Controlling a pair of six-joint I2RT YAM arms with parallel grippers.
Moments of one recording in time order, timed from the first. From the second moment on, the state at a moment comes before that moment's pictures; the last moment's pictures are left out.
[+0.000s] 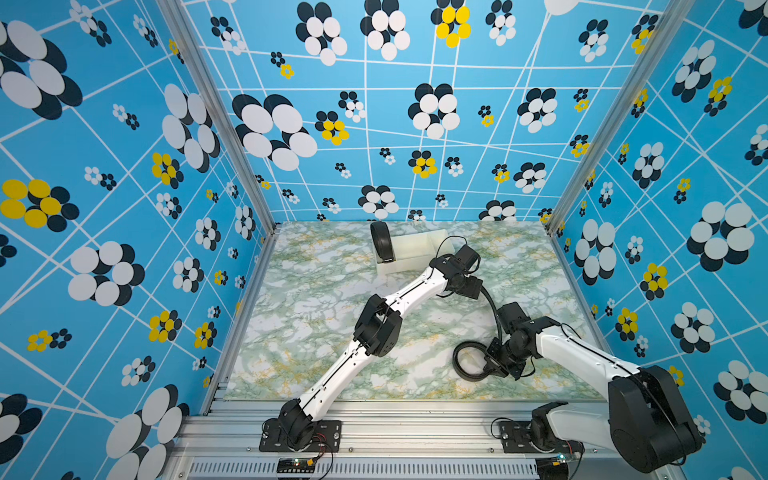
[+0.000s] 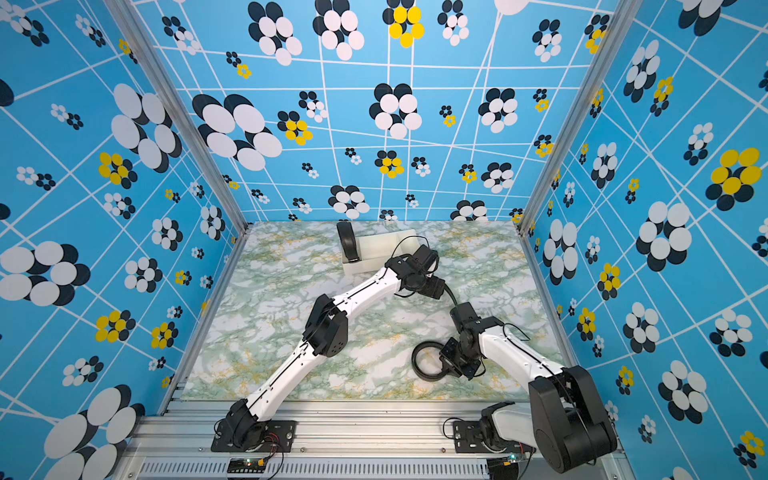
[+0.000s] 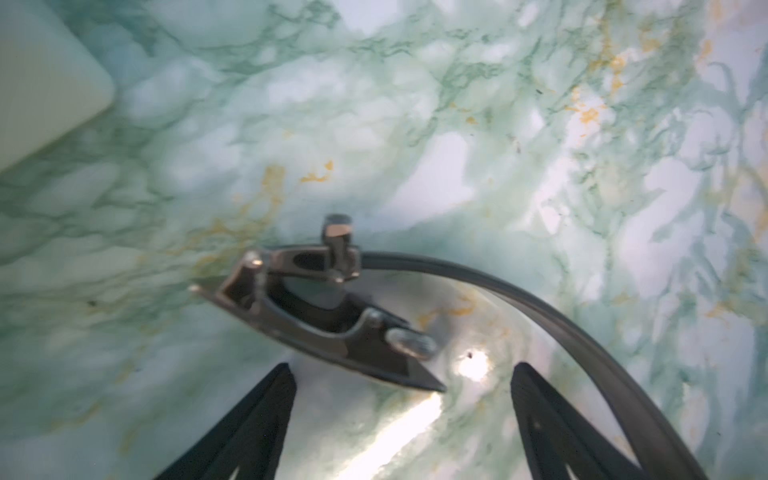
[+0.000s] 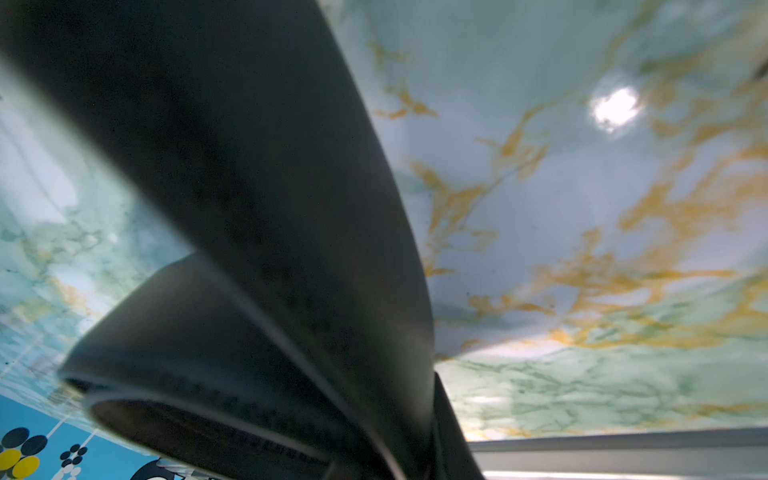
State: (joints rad) left arm -0.80 2.76 2.62 -0.82 0.08 -0.43; right arm 0.30 1.28 0.60 -0.83 -0.27 0.96
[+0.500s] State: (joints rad) left arm -0.73 2.78 2.63 -0.82 -0.01 -0.53; right arm 0.30 1.31 0.62 -0.83 -0.28 0.92
